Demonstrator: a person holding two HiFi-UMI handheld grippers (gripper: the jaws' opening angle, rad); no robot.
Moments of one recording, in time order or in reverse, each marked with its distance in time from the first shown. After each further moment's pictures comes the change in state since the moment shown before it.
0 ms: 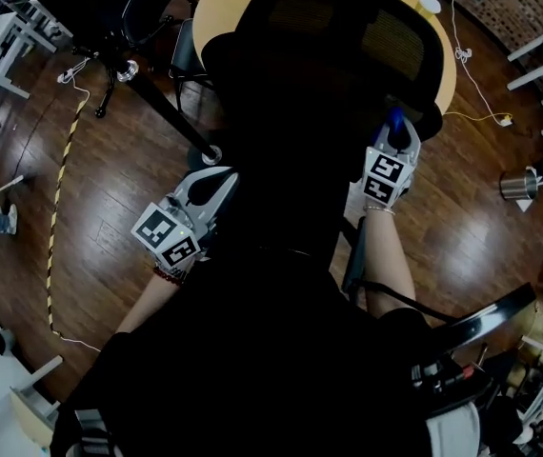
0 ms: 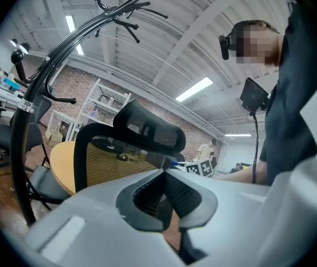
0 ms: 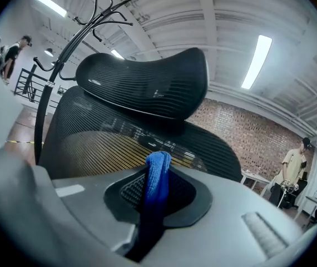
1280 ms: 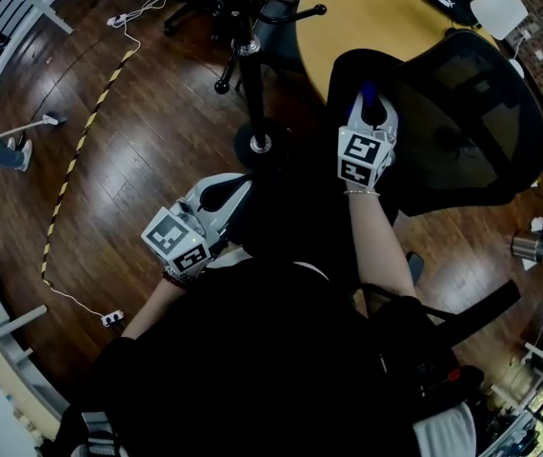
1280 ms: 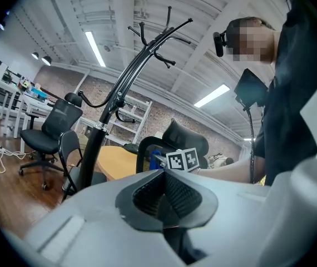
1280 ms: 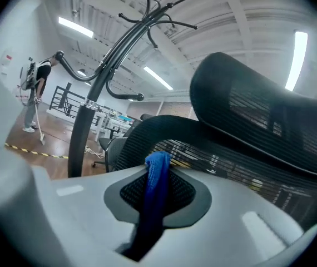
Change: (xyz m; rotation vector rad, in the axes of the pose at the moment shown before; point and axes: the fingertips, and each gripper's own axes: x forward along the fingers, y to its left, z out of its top) left arm -0.149 0.116 0.005 -0.054 -0.048 0.197; right arm 0.058 0.324 0.131 -0.058 -0.137 0.342
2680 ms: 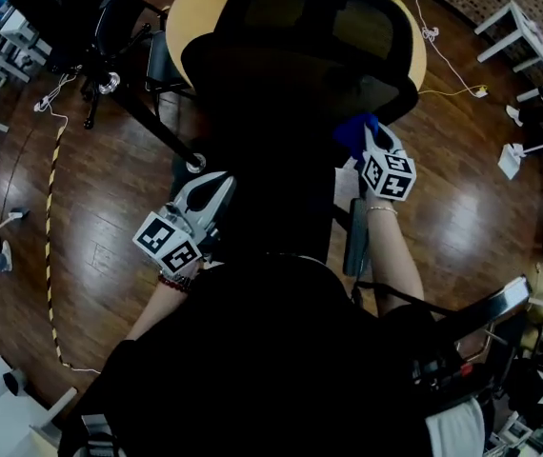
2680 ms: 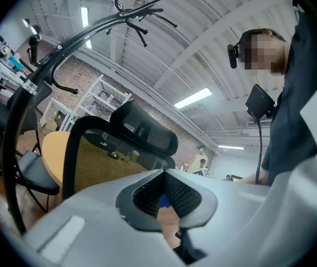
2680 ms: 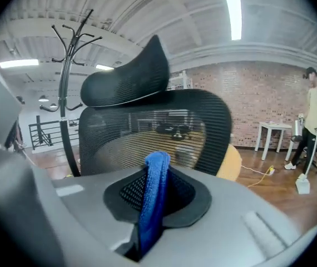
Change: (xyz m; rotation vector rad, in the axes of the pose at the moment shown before) left arm 0.115 -0.154 -0.024 -0.064 0.007 -0.272; right arm -0.215 -0.247 -0.181 0.455 0.210 -0.085
